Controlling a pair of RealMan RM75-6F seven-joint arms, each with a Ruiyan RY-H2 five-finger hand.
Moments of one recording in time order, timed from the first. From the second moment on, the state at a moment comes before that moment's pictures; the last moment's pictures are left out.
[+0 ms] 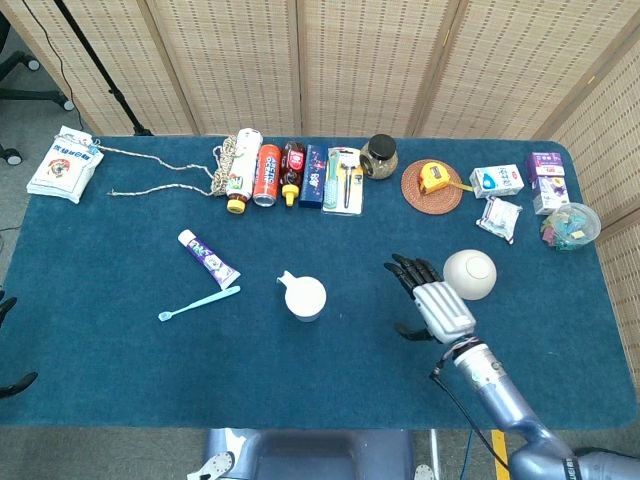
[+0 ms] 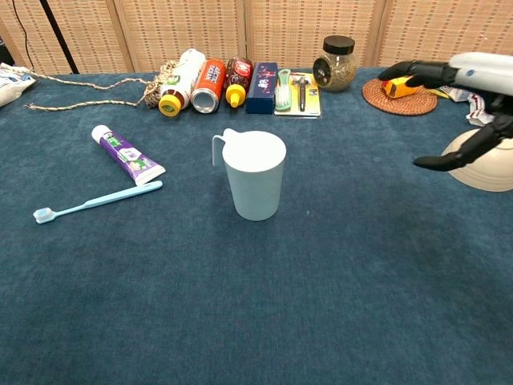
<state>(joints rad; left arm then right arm) -0.01 -1.05 0.01 -1.49 1.57 1.52 -0.21 0.52 -1.27 0.12 -1.79 -1.32 1.08 -0.07</state>
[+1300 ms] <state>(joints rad) -0.71 -1.52 -0.04 -0.77 1.82 1.05 -0.19 0.10 -1.18 0.05 -1.42 -1.45 1.55 0.26</state>
